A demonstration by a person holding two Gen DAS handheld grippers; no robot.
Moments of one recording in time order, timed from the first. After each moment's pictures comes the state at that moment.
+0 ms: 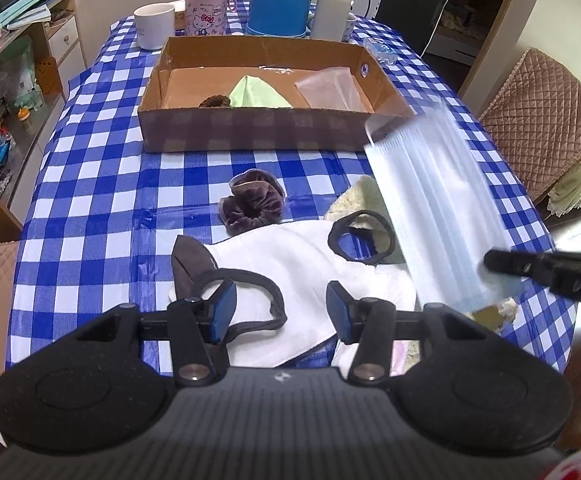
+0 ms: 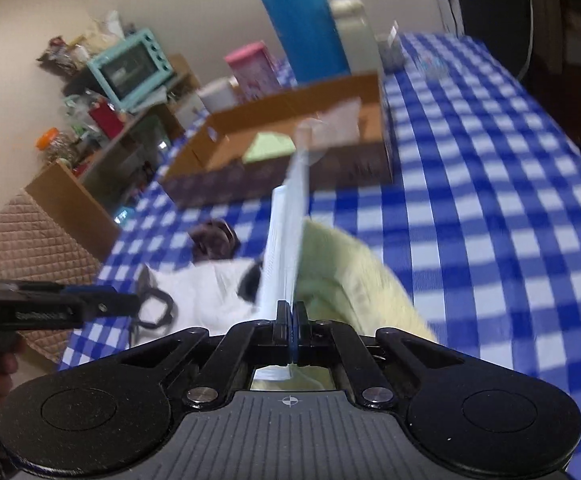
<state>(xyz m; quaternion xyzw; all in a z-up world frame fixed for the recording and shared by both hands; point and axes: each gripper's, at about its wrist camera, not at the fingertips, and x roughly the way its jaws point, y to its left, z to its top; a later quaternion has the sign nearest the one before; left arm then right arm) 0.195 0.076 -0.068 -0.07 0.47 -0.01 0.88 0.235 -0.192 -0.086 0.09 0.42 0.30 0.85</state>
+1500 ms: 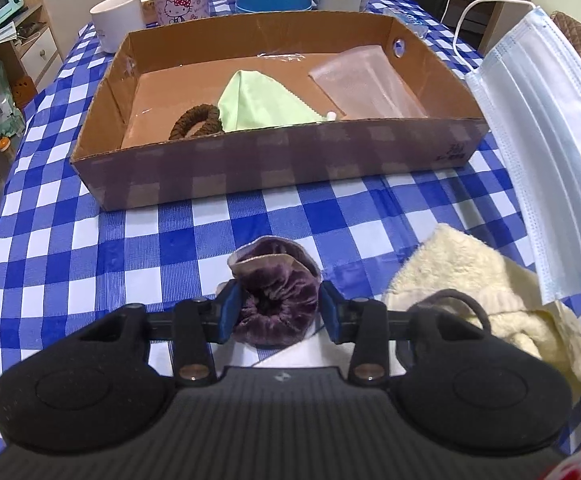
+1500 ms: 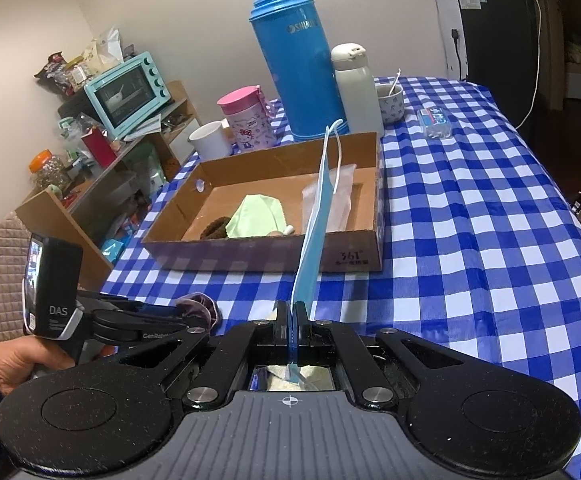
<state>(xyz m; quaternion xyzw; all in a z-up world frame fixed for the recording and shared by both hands) 0.324 0.083 -0.136 -0.01 0.49 -0.01 0.87 0.302 -0.184 -0.066 0.08 0.39 0.29 0.87</state>
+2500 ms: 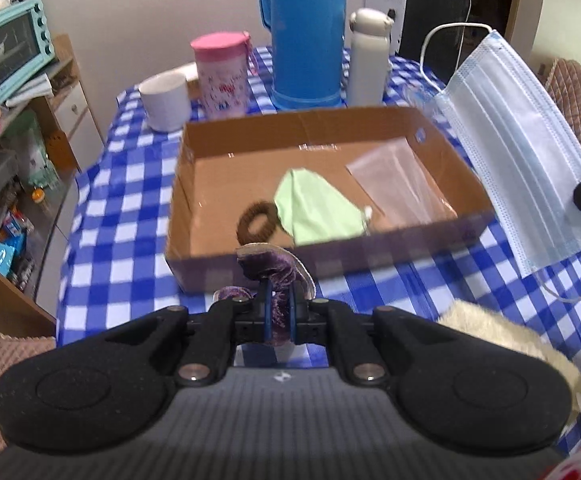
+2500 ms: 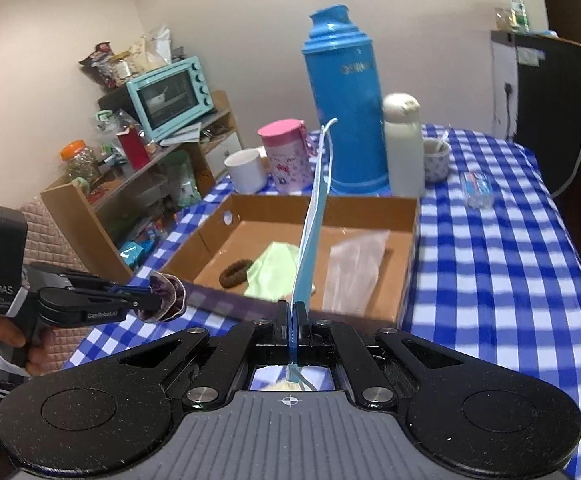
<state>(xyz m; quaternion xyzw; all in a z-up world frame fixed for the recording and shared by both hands) 0.318 0.120 -0.061 0.01 0.41 0.02 0.91 0.346 -0.164 -0.037 0.03 0.34 0.36 0.87</state>
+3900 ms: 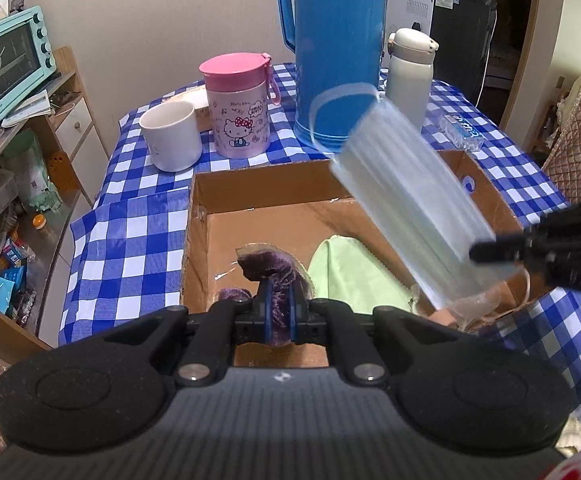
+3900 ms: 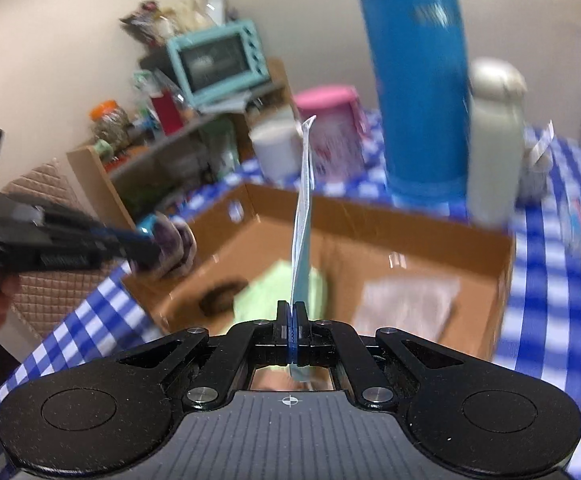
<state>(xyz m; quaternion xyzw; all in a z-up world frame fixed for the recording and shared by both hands) 0.408 0.145 -0.069 0.01 0.40 0.03 0.91 0.476 -0.091 -0.123 -0.01 0.36 0.45 0.82</state>
